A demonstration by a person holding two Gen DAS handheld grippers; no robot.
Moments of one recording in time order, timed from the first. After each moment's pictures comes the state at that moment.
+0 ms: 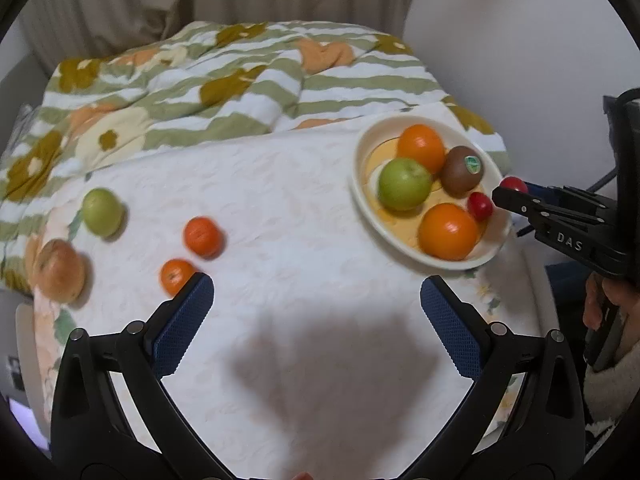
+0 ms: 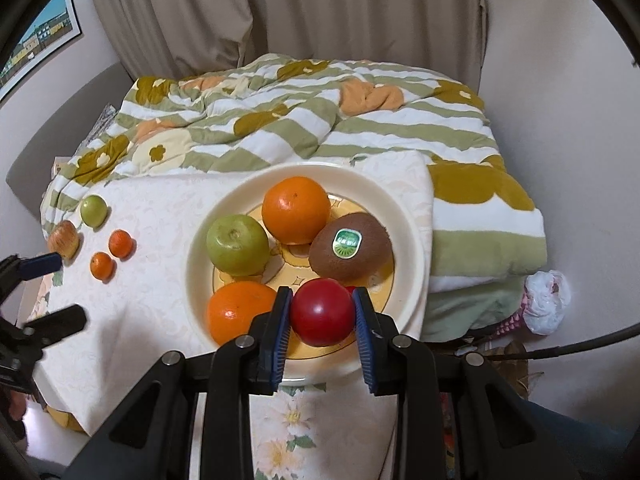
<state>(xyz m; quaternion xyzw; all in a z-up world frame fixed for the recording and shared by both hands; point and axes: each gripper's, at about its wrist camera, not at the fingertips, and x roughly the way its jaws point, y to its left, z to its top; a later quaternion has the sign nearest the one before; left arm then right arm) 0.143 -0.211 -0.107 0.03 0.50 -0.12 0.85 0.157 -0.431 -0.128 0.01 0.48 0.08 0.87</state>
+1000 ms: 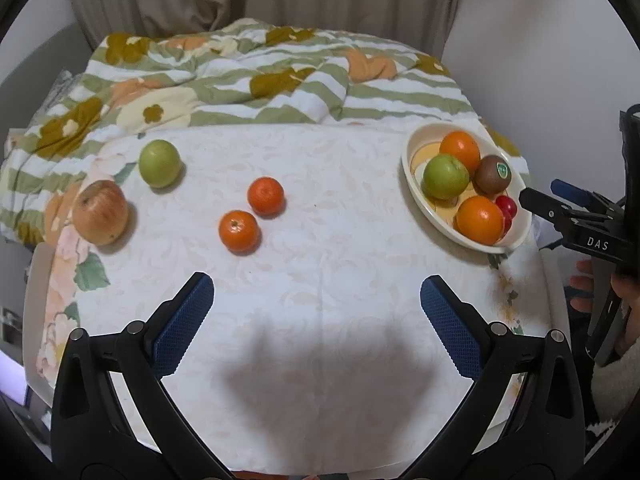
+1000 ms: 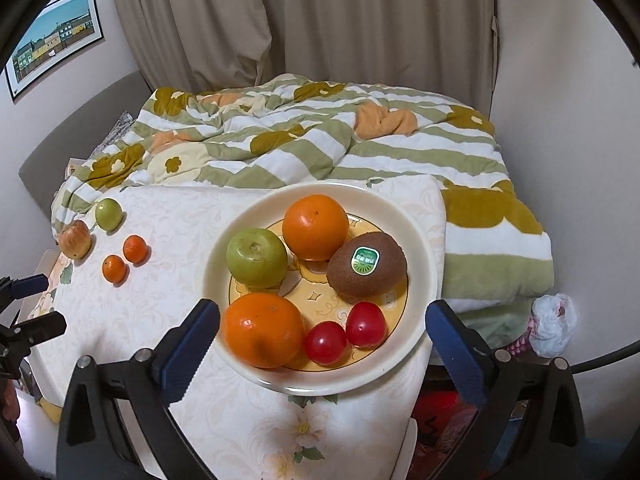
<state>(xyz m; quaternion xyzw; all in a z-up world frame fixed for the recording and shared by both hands) 0.103 -0.166 -0.103 -0.01 0.48 -0.06 0.87 0.146 -0.423 -0.115 0.01 0.43 0.10 0.89</state>
